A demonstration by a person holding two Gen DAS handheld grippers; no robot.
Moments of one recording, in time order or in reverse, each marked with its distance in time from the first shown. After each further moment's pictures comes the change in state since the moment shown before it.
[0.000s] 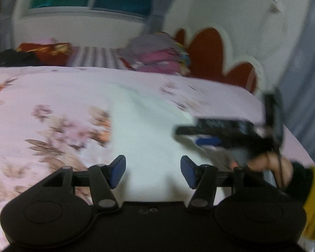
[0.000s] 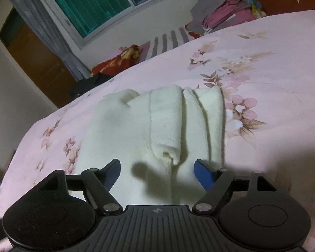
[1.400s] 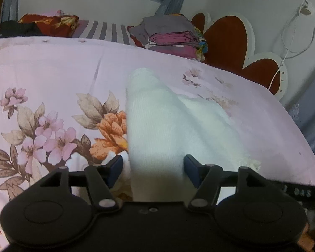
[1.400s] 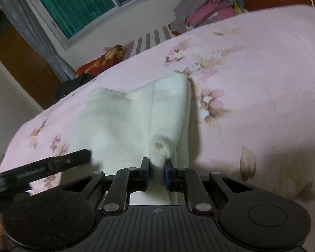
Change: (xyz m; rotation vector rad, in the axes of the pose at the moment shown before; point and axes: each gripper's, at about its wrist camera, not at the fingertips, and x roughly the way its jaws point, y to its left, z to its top) left arm 0.111 0.019 0.022 -0.096 0.119 -0.004; right arm -0.027 -0.019 -0.016 0.046 0.015 -0.081
